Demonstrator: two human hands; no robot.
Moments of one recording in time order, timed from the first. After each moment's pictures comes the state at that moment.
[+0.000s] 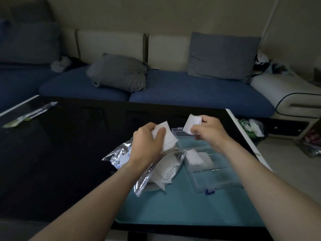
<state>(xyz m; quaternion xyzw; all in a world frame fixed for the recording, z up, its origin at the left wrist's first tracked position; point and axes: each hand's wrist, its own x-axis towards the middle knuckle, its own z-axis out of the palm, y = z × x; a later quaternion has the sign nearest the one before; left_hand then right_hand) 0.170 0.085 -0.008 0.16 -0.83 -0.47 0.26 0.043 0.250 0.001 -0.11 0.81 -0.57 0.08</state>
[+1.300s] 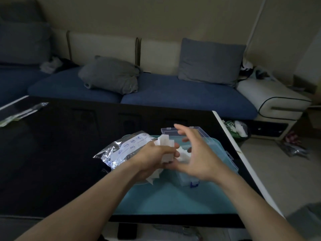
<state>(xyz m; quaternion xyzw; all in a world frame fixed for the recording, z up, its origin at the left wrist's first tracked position) 0.192 0.129 0.001 0.09 -0.60 -0.79 -0.08 0.142 0.291 0.005 -0.34 0.86 -0.38 0.02</state>
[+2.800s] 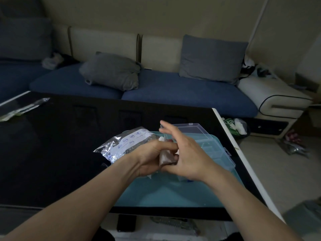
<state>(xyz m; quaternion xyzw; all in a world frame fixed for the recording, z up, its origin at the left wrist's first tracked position) 0.200 0.137 0.008 0.01 -0.51 -0.84 -0.19 0.156 0.278 0.007 -0.45 0.82 -0.35 0.01</state>
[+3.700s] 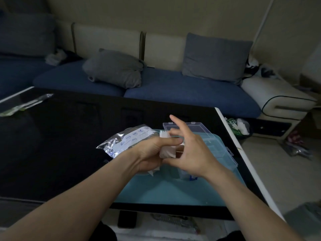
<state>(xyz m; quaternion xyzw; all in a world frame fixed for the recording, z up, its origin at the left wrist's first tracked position) 0.203 0.130 0.010 0.02 -0.51 -0.84 -0.19 0.152 0.278 0.005 -0.40 0.83 -0.39 0.01</state>
